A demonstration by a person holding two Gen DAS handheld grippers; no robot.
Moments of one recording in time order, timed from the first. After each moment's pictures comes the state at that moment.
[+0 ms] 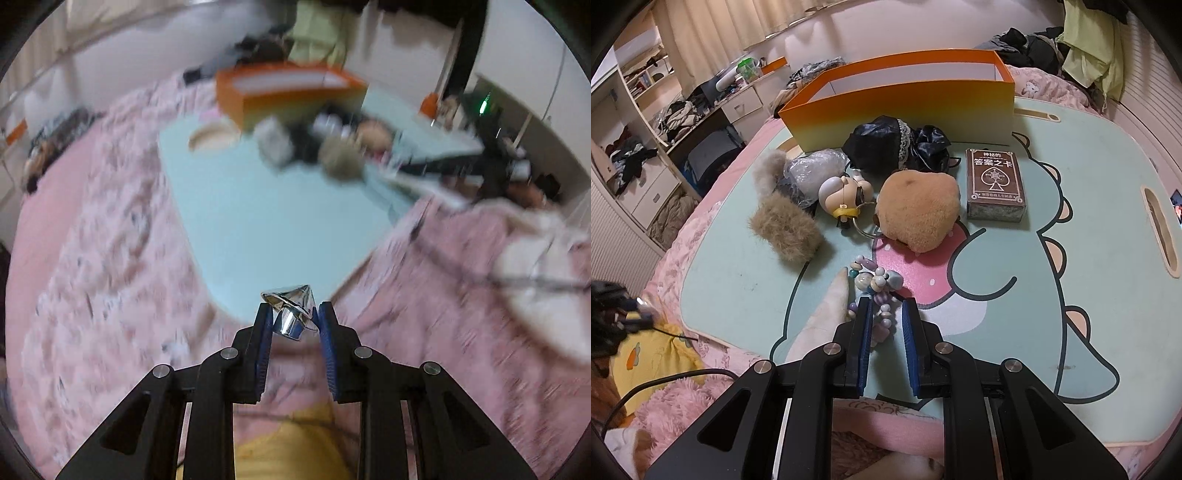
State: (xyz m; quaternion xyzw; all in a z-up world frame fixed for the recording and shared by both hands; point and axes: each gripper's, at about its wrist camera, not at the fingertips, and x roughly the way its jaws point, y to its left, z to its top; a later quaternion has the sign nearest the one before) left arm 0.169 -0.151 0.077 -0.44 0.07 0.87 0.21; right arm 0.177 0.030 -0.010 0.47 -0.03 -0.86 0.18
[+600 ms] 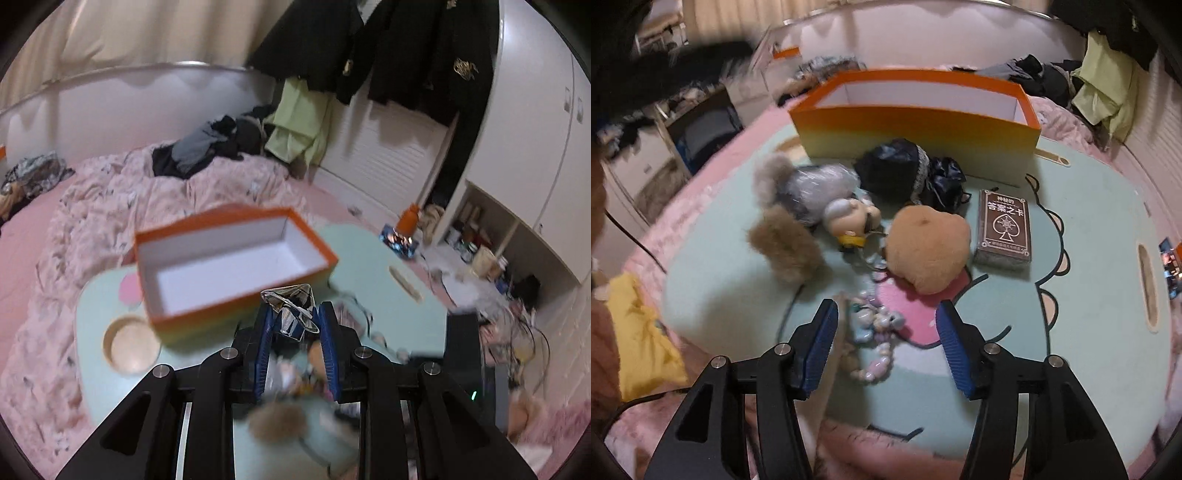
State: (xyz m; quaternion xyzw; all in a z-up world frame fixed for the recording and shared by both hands) left arm -0.002 -0.046 0.137 -0.32 -0.03 0.92 0.24; right arm 0.158 0.009 -0.003 0.46 0.05 -0.87 0.16
